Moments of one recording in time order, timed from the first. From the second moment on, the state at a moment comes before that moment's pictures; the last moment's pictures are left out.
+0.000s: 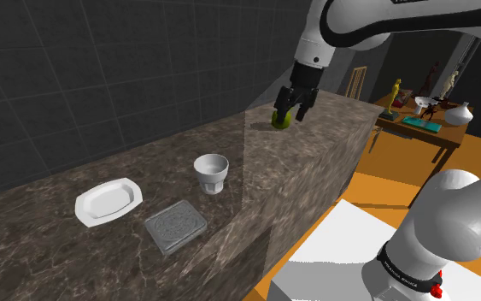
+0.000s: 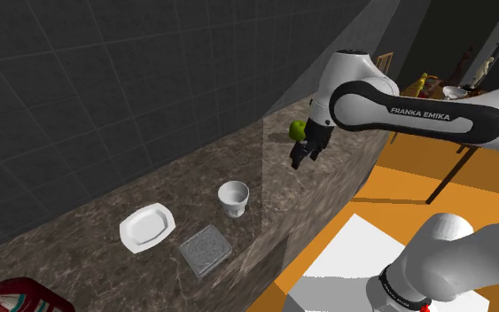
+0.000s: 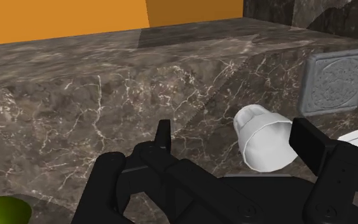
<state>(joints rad) 0.02 -0.57 0.03 -2.31 0.16 1.84 0.10</state>
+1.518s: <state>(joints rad) 0.09 0.16 0.11 -2.03 0.22 2.26 0.07</state>
